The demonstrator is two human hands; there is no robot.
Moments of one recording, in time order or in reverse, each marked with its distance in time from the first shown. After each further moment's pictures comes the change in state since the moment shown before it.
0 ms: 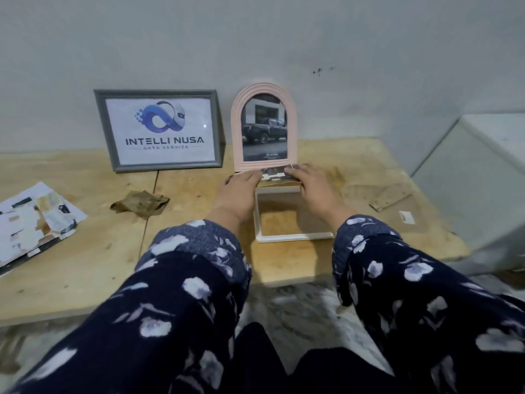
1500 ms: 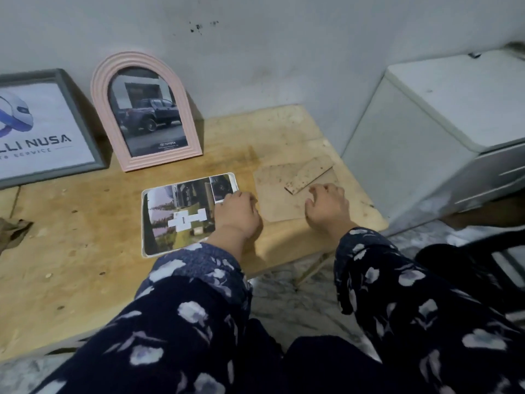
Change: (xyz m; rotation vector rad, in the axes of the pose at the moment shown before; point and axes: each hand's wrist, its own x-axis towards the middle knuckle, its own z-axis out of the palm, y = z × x) left_hand 0.067 0.205 0.126 -0.110 -0.227 -0.063; right_hand -0.081 0.246 -0.010 -0.006 -0.082 0.599
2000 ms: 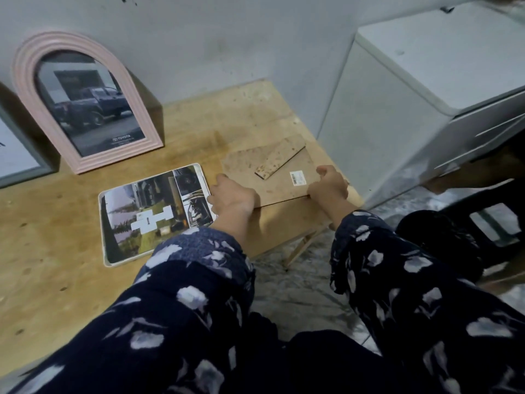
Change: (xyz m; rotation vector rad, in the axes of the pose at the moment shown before) left_hand 0.033 0.061 0.028 -0.507 -0.013 -0.535; right_hand 0.016 0.049 -0.013 0.436 0.013 0.419
